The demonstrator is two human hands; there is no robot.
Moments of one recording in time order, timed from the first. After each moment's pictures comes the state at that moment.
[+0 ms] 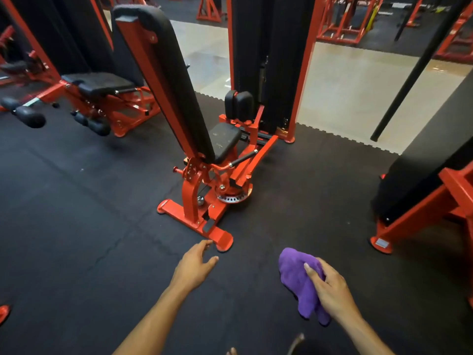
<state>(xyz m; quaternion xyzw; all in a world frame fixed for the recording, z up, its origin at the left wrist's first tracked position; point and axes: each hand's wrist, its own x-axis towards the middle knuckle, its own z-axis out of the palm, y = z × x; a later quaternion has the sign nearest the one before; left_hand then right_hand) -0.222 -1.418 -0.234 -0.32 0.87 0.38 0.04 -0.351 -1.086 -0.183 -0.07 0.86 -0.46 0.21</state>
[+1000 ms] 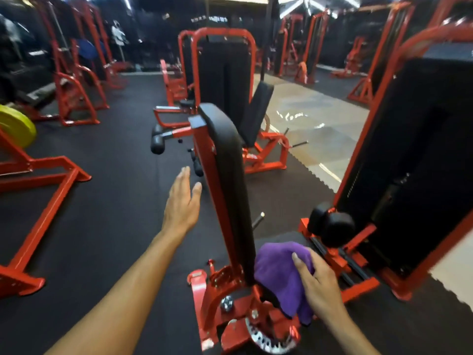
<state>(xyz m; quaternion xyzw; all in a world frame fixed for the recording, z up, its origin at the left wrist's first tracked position) -0.607 -1.753 -0.016 -0.52 0.73 0.21 -0.39 -0.849 -1.521 -0.074 -0.45 0.68 -0.53 0.22</state>
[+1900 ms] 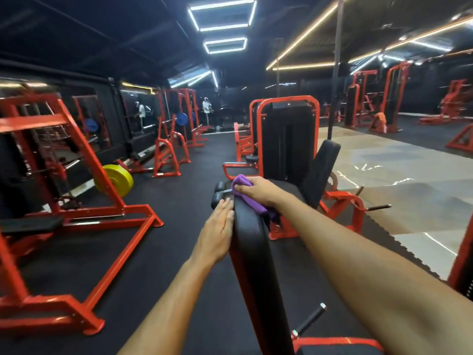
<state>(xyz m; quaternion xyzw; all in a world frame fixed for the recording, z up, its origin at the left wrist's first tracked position) -0.661 -1.867 0.100 -0.53 0.74 0.14 -0.40 -0.828 -1.919 0.187 -0.77 0.53 -0.29 0.20</state>
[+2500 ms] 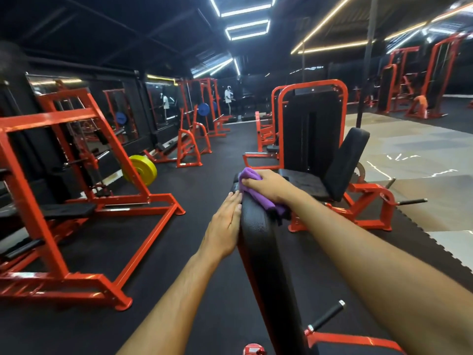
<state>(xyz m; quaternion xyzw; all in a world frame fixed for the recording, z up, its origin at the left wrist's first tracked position) -0.662 -1.868 0.098 -0.54 0.73 0.13 -0.40 -0.831 -1.931 0.181 -0.79 0.47 -0.31 0.21</state>
